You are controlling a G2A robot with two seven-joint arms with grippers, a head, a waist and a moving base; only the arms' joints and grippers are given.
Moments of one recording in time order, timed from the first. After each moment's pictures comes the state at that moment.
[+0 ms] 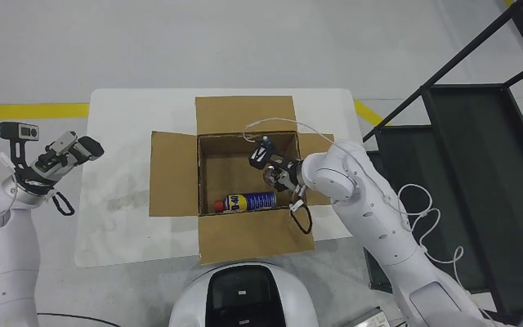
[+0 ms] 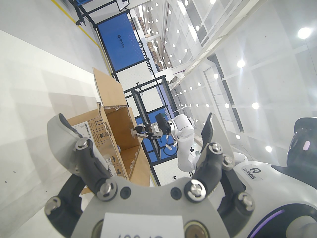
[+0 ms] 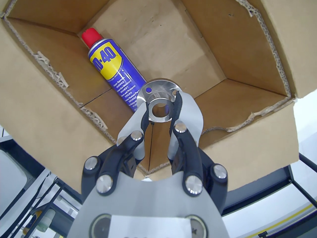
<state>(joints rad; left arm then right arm) 1.09 -1.07 -1.80 -1.12 -0.50 -0.52 -1.30 -1.05 -1.22 1.13 -1.81 -0.96 -0.37 1.40</state>
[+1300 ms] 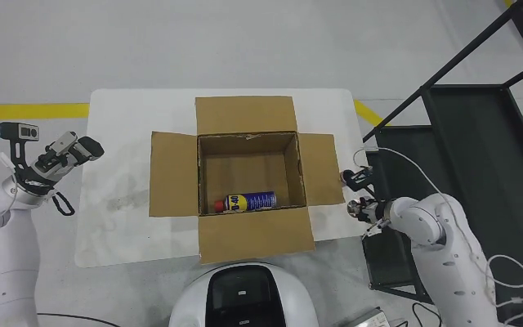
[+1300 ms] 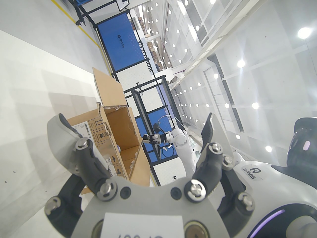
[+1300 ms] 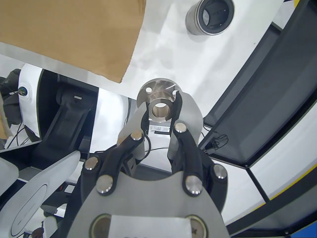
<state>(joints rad) 1.09 -1.07 -1.80 -1.12 -0.50 -0.52 -1.30 -1.64 -1.07 1.71 -1.92 -0.94 -0.30 1.29</state>
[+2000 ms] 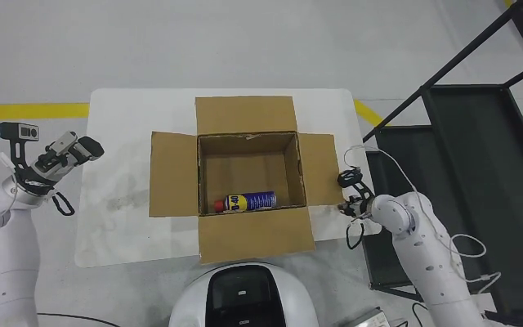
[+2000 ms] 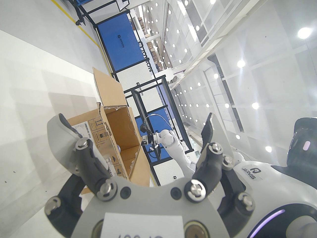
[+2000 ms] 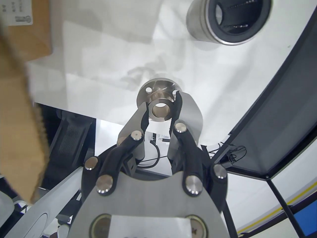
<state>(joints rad) 1.09 -1.07 -1.80 -1.12 -0.50 -0.52 -1.30 -1.47 -1.08 1.54 -1.58 -1.01 -0.26 1.09</state>
